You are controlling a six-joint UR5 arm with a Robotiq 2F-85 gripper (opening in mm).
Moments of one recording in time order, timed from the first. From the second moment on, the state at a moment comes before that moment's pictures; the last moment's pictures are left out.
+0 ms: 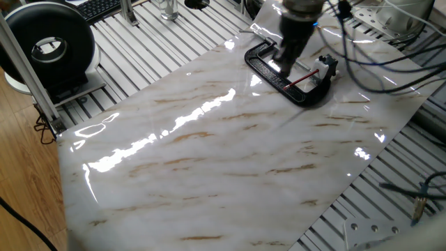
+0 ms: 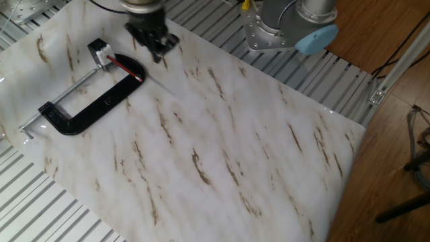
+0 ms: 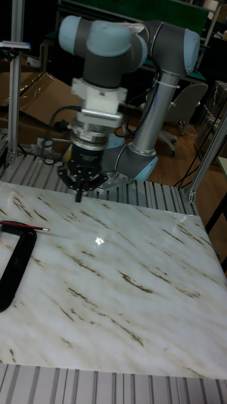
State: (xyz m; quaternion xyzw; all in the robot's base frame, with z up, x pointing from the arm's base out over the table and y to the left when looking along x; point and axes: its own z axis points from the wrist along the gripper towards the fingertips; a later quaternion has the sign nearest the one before) arm 0.460 -0.064 0.174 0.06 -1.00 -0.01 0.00
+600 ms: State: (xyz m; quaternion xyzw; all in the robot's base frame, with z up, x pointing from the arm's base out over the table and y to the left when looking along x) arm 0.480 -0.017 0.186 -0.03 -1.00 -0.03 -0.01
